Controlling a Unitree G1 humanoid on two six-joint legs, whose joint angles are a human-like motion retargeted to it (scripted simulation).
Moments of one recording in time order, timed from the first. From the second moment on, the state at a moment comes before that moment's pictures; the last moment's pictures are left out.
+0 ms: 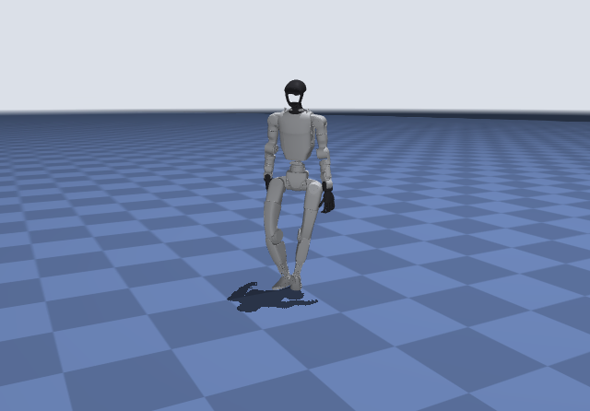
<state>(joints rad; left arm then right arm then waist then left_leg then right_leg) -0.08 0.15 0.24 1.25 0.76 0.08 -0.08 0.01 -0.14 -0.12 1.50 -0.43 0.26 0.15 -0.18 0.00 0.15 -0.02 -0.12 0.23 0.18 -0.05 0.26 -0.39 -0.09 -0.44 0.67 -0.38 0.10</state>
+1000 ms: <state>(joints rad) 0.05 0.08 0.35 1.42 0.73 0.10 -0.05 -0.07 -0.10 -0.05 1.38 -0.51 0.24 0.14 -0.05 0.02 0.09 -0.07 -0.07 0.31 0.26 0.19 0.17 0.17 0.03 -0.48 0.39 -0.12 0.23</state>
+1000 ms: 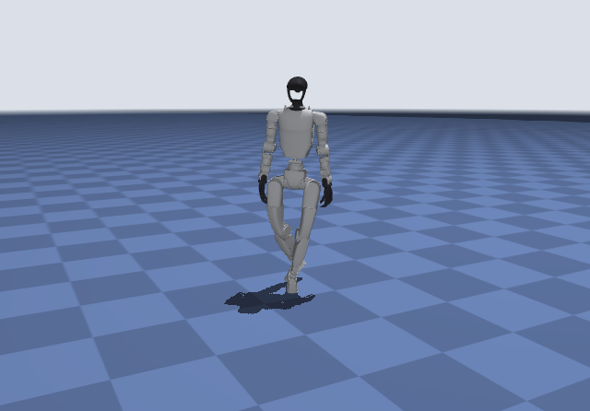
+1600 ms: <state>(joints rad) -0.04 0.16 0.29 1.42 0.77 0.08 -0.09 -0.04 -0.15 -0.15 1.54 -0.47 0.30 0.22 -0.13 -0.12 0.18 -0.05 -0.05 0.32 1.21 0.22 0.26 0.10 0.11 -0.31 0.17 -0.28 -0.24</state>
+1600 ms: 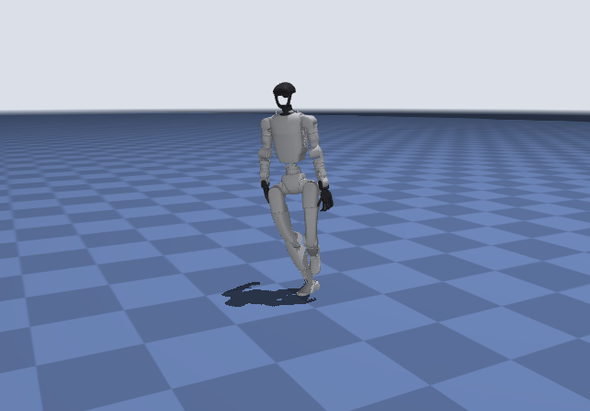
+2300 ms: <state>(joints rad) -0.07 0.22 0.25 1.40 0.67 0.11 -0.02 -0.02 -0.15 -0.14 1.53 -0.46 0.27 0.11 -0.20 -0.04 0.12 0.03 0.04 0.54 0.18 -0.21 0.16 -0.19 -0.10 -0.56 0.47 -0.20 0.19</state>
